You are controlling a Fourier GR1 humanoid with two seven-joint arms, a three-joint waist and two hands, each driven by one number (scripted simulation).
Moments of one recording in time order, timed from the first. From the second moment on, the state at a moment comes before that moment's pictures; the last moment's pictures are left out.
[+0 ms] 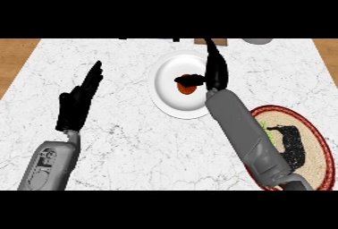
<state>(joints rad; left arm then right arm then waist) -0.31 0.17 -0.02 -1.40 -0.10 0.04 0.11 -0.95 0.00 0.08 -0.53 0.33 -0.66 0.06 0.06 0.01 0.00</state>
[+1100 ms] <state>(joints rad) -0.24 0.20 0.05 -1.44 -0.09 0.01 0.12 -0.43 -0.27 -0.08 -1.06 0.11 -0.39 -0.08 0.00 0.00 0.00</state>
